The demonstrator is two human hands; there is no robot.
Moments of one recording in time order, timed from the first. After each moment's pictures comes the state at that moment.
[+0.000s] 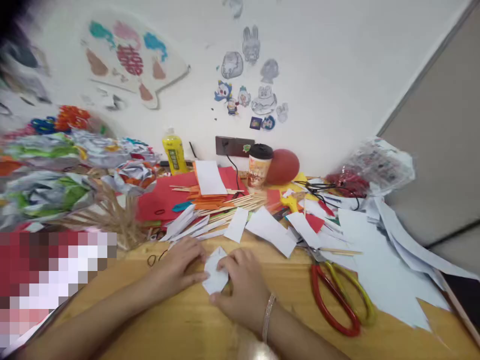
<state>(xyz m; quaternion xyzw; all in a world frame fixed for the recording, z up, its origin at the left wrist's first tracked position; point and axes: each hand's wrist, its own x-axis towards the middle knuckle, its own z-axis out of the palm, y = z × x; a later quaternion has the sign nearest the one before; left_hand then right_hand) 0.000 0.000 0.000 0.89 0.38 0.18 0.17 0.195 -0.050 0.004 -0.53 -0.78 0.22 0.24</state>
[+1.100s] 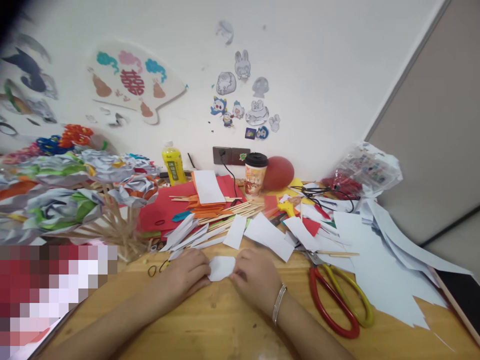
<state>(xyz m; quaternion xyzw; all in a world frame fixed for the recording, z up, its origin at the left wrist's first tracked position) 0.009 -0.002 0.007 0.95 0.26 0.19 -0.02 0.222 -0.031 0.005 -0.49 -0.82 0.11 0.26</state>
